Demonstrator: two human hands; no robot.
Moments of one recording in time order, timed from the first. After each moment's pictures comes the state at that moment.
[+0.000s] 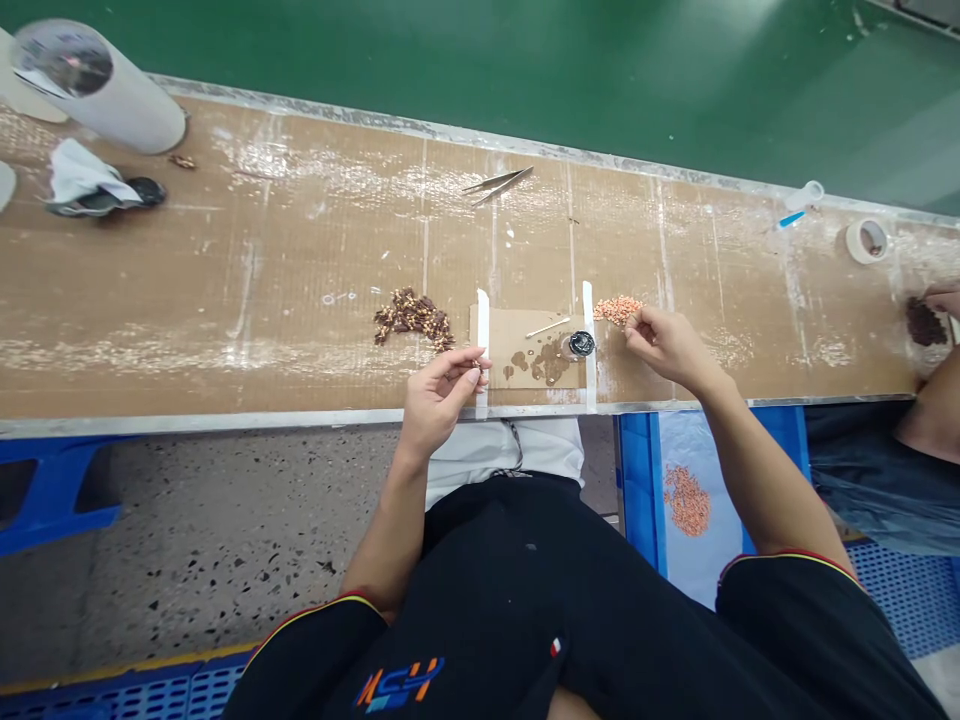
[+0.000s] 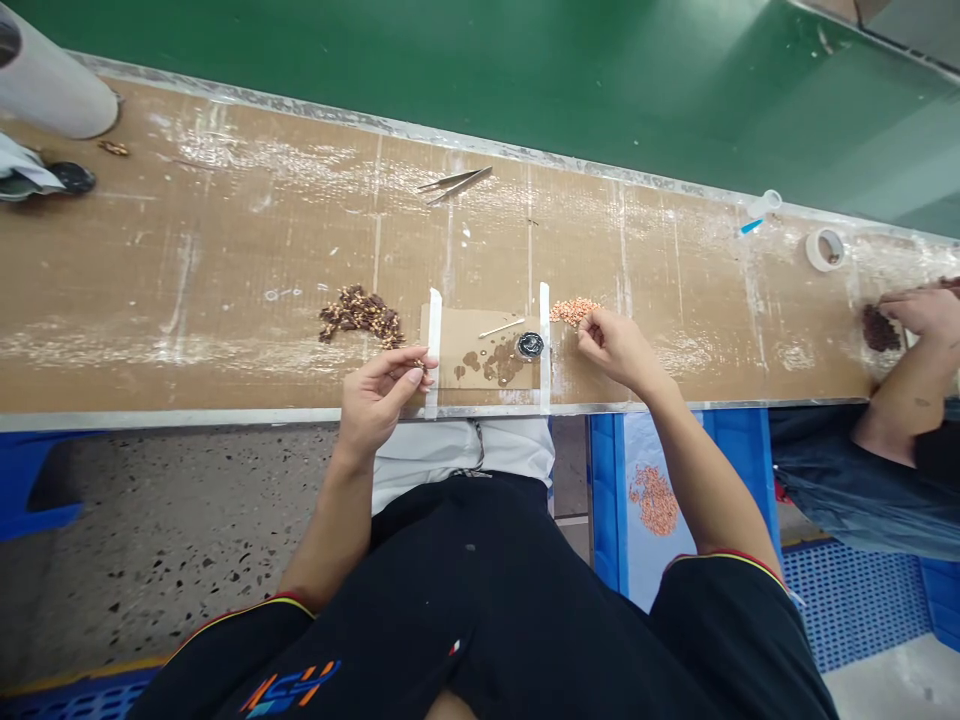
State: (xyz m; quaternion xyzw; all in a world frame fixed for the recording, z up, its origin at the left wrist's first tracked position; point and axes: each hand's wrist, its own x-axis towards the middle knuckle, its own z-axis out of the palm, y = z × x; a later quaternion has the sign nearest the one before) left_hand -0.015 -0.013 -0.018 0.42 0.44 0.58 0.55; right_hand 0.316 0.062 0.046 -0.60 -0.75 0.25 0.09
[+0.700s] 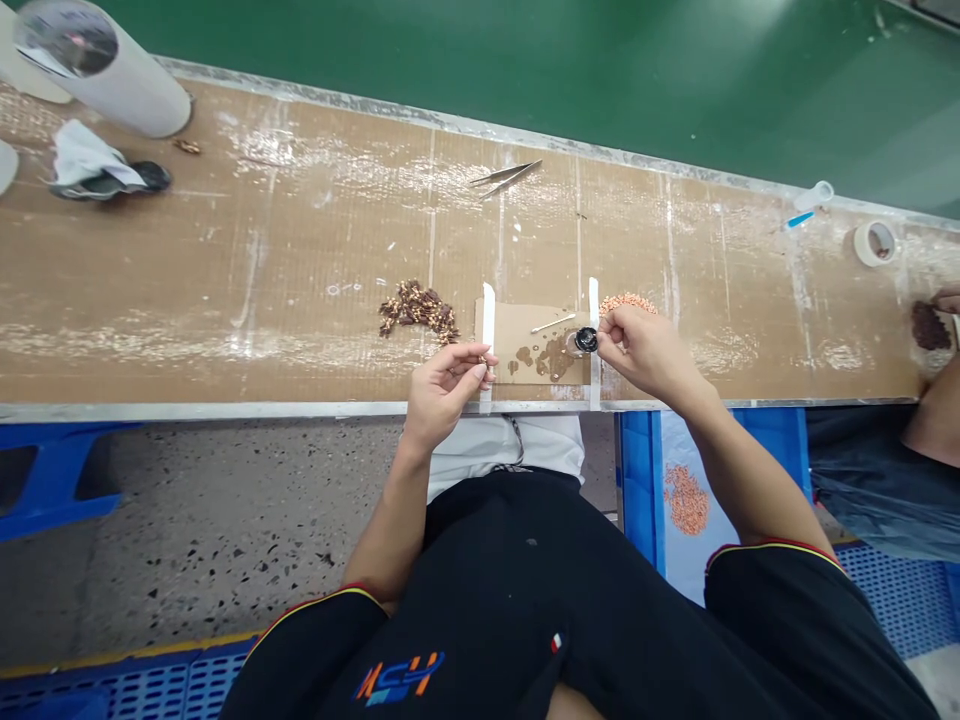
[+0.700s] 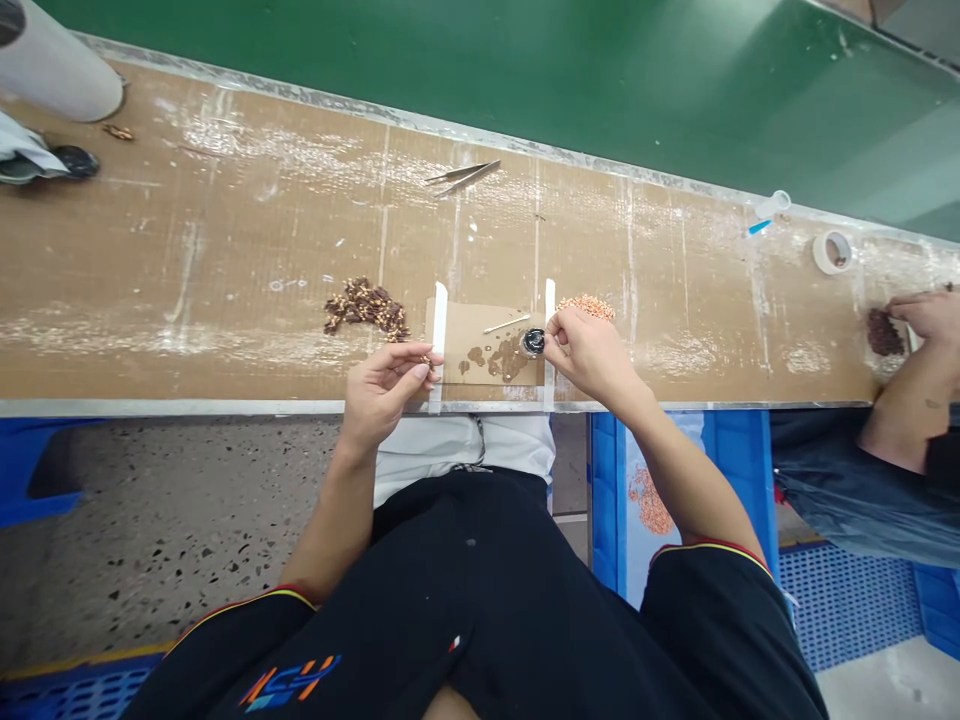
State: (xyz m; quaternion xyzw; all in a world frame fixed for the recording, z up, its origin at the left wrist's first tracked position) left_hand -0.015 -0.015 -0.015 0.40 0.43 0.56 0.58; right_hand 0.264 0.048 0.062 -0.58 -0.79 0.20 0.08
